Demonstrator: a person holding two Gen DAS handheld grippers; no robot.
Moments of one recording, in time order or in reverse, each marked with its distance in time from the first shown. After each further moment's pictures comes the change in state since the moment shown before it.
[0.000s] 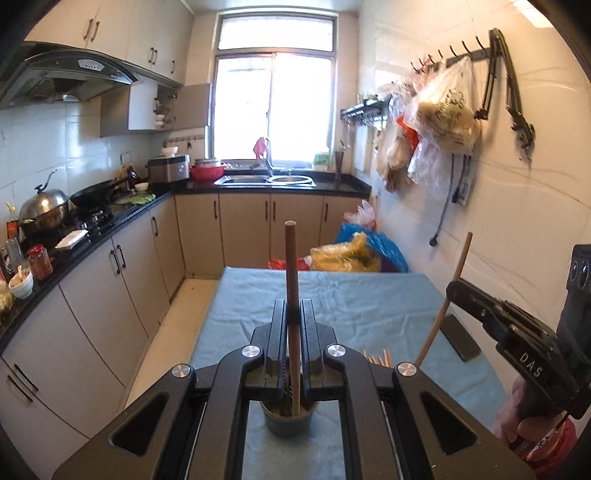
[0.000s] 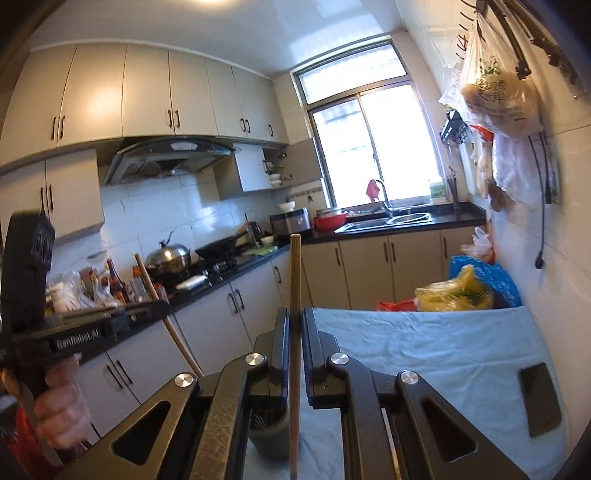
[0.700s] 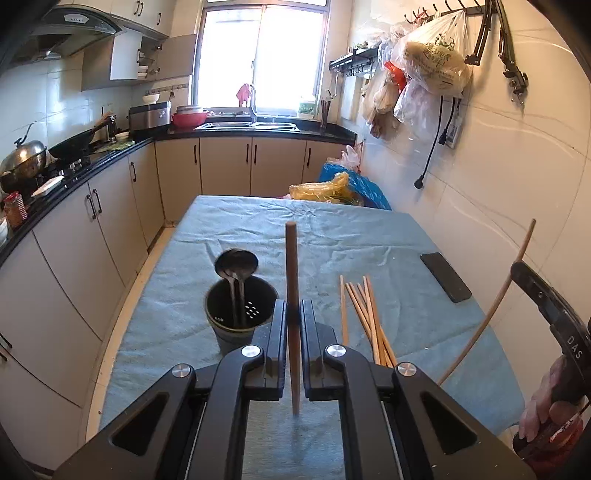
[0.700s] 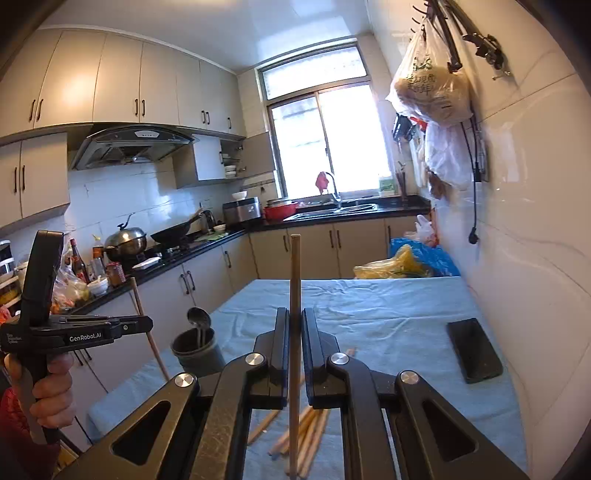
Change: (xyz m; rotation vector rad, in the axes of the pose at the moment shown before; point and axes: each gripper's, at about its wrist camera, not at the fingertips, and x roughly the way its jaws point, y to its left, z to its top) left arm 0.031 -0.032 -0.096 -0.014 0.184 -0.073; right arm -0.089 -0.052 -0.081 -0.016 0.023 -0.194
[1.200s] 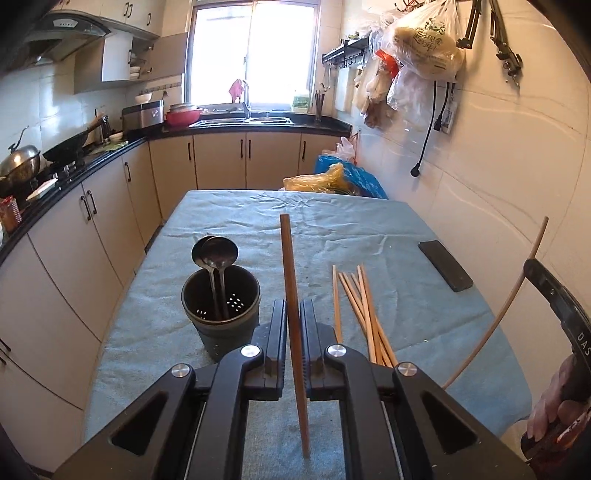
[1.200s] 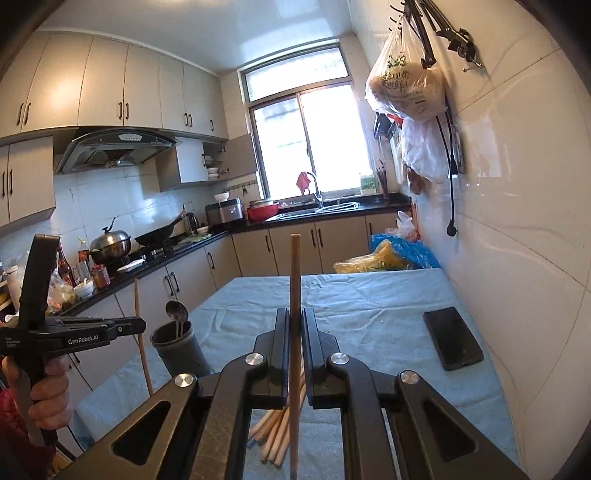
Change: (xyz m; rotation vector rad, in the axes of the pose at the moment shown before) left arm 0.019 -0.017 -0.012 0.028 0.025 -0.004; right arm -0.015 -0.020 -0.016 0.023 -0.014 -0.073
